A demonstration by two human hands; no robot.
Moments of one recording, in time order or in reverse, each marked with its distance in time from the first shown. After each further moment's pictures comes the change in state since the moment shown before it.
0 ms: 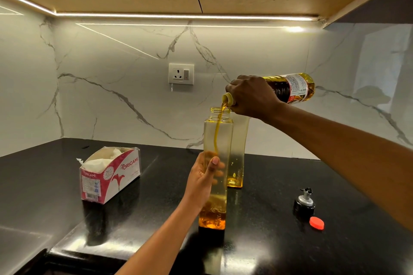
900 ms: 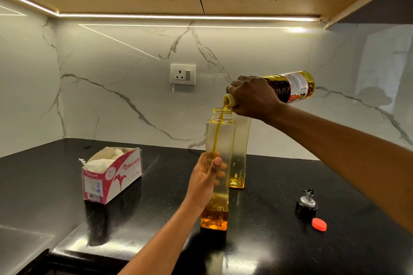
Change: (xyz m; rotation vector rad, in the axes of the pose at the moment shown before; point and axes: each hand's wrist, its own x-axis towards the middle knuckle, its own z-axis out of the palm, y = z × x) left_hand 0.001 -0.002 -0.001 -0.003 -0.002 -0.005; right_hand 0.001 -0.002 0.000 0.001 0.014 -0.014
